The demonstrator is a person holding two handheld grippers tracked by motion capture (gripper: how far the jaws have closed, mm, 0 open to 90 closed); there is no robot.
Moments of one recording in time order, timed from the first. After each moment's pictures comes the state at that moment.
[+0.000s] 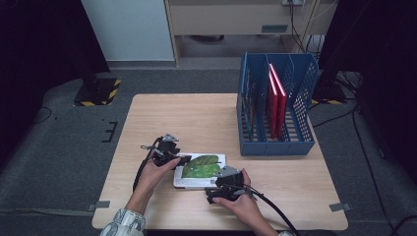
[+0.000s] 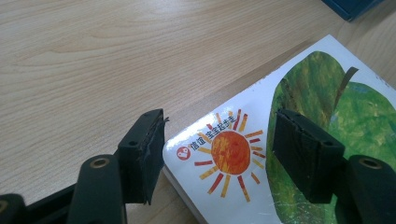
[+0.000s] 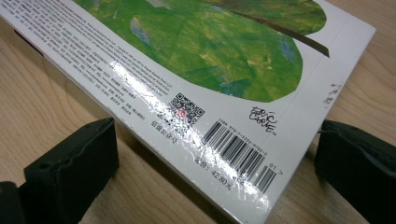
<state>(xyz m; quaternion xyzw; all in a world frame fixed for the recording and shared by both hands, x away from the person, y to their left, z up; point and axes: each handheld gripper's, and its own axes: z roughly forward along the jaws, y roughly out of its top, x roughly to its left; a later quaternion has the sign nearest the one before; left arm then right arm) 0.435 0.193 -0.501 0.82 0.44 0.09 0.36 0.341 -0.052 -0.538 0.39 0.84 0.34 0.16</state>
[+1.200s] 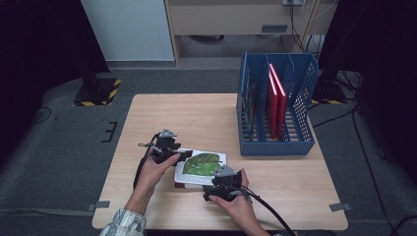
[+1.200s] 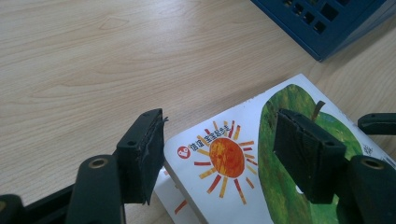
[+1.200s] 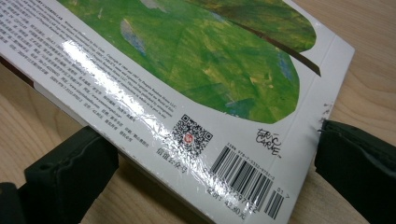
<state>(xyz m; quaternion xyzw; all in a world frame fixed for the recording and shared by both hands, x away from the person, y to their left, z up) 0.431 0.190 -0.476 0.80 0.44 0.10 0.39 0.339 -0.041 -0.535 0.42 0.81 0.35 0.19</state>
